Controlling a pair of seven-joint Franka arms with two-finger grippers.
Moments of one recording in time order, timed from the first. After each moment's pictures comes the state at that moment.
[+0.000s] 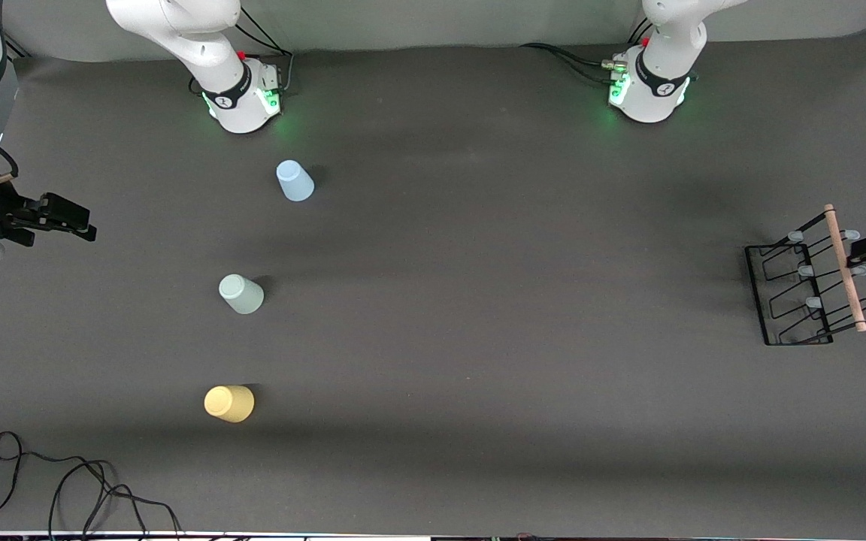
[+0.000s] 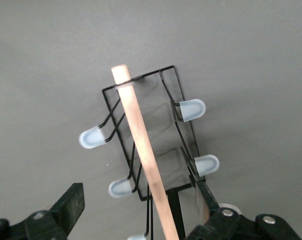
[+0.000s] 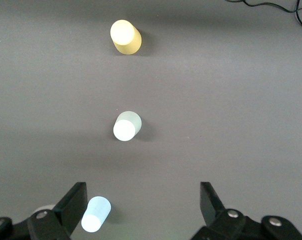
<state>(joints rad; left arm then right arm) 0.36 0.24 0.03 -1.91 0.05 2.11 0.65 0.00 0.03 -0.02 -1.60 0.01 1.59 -0.06</state>
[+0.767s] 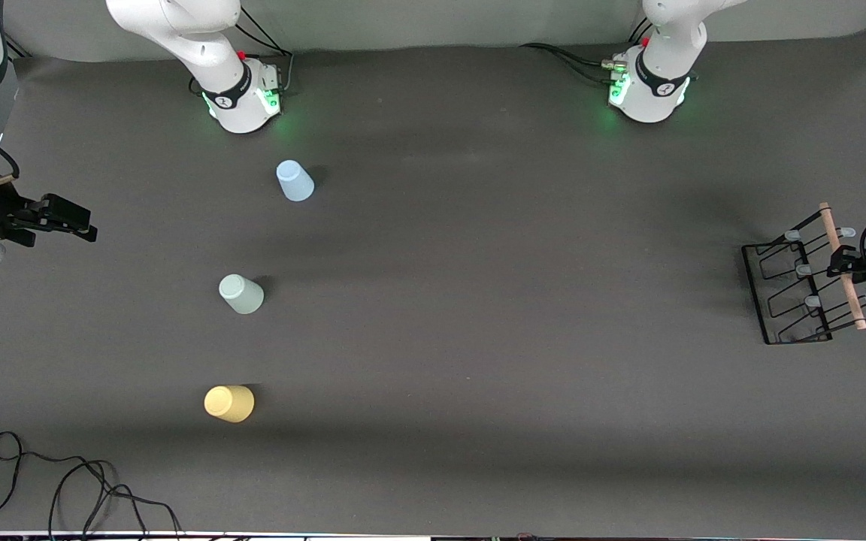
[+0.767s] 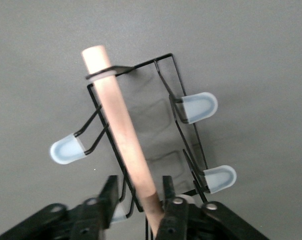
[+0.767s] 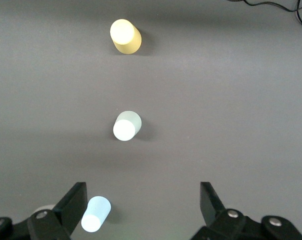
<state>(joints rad) 0.37 0.28 0.02 -1.95 0.05 2.16 0.65 0.00 0.04 -0.02 -1.60 0.01 1.59 -0.06</state>
